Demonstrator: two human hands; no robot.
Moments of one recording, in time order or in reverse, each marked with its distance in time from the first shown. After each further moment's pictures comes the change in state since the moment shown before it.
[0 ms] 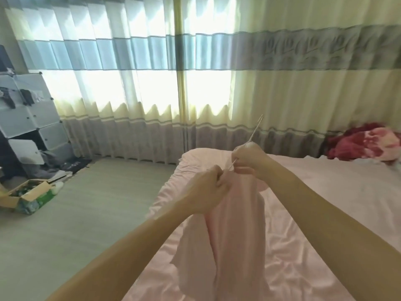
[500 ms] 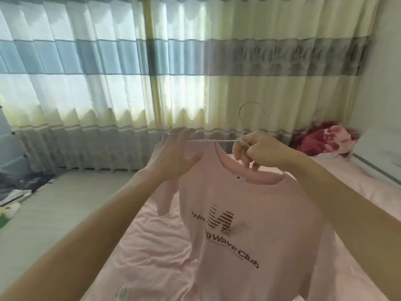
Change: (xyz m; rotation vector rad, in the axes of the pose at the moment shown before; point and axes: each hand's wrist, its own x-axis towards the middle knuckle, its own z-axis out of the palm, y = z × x) left_hand 0.057 -0.045 -0.084 0.234 0.146 0.185; right_hand -0.043 -0.037 -0.032 -0.426 -0.126 -0.279
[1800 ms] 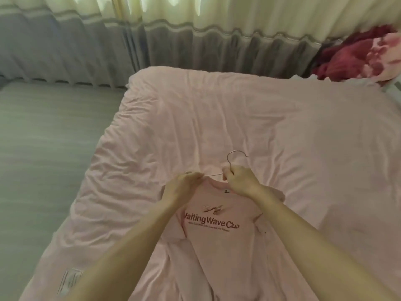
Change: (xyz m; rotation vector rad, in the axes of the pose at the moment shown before) left_hand 0.139 -0.130 0.437 -0.314 -0.469 -0.298; right_hand 0.255 0.392 0.152 -0.195 -0.180 0.474
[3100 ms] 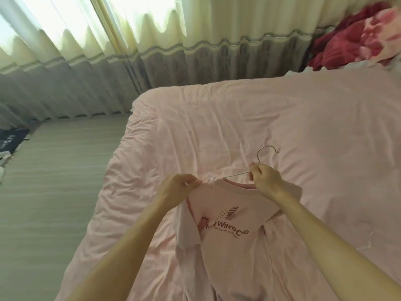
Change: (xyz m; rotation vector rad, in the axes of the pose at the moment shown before) left_hand -0.017 0.081 -0.020 0.030 0.015 -0.007; right_hand -0.040 0.107 -0.065 0.335 0.288 0.038
